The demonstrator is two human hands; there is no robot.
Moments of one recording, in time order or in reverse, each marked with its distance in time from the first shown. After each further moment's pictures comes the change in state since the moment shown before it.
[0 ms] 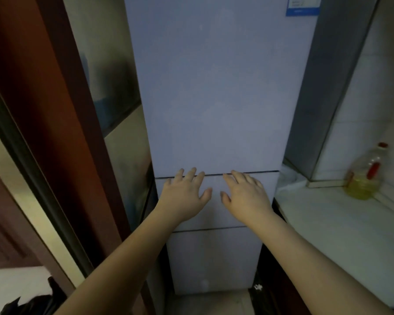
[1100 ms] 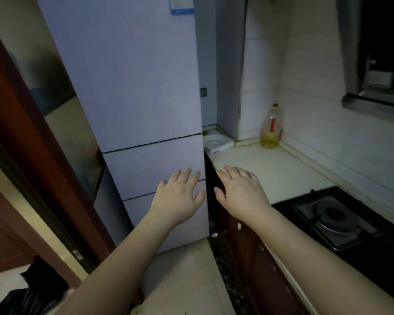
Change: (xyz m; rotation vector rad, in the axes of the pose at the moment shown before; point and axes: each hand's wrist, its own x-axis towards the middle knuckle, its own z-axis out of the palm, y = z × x) left_hand -0.228 0.238 -0.020 -0.034 -0.008 0.219; right_hand -0.325 0.109 -0.096 -0.059 0.023 0.141
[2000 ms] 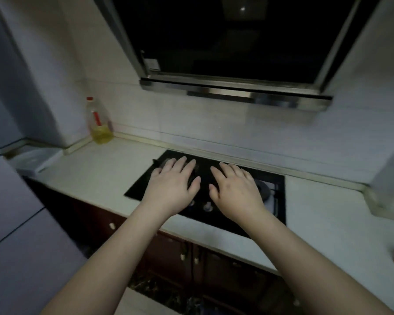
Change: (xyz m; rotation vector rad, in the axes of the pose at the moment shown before) left_hand -0.057 0.240 0.004 -0.235 0.001 0.866; right_hand -0.269 0.071 -0.069 -0.296 0.083 0.892
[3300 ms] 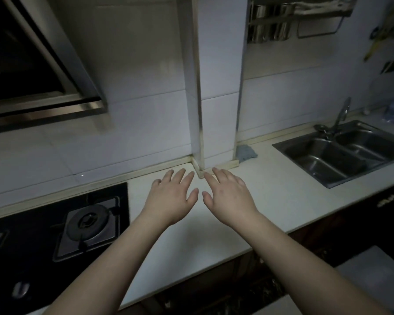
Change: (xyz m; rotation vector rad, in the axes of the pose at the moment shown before) left_hand 0.070 0.502 0.103 -0.024 -0.187 0.717; right_hand -0.227 0.423 -0.065 -0.112 -0.014 0.644
